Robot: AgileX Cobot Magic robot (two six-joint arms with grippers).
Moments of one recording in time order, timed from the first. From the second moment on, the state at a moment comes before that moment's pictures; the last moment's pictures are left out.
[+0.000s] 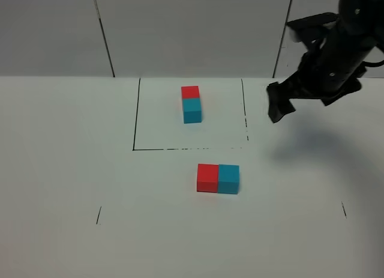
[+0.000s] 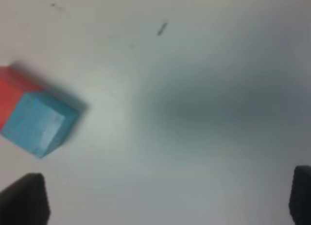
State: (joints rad) left arm -0.02 0.00 -0.51 -0.10 1.07 0.07; right arm 0.11 1.96 -1.75 0.11 1.13 -0.28
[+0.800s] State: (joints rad) left arm -0.02 0.00 -0.51 -0.10 1.07 0.07; right arm 0.00 1.33 -0.94 0.13 0.58 -0.04
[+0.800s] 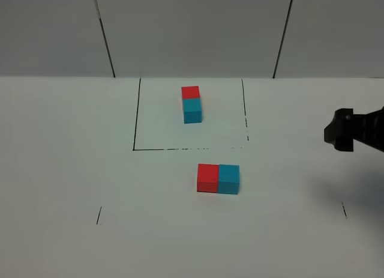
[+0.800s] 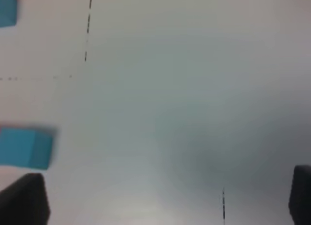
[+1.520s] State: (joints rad) left arm -0.02 0.00 -0.51 -0.10 1.07 0.07; right arm 0.02 1.29 -0.89 0.10 0.47 -0.16
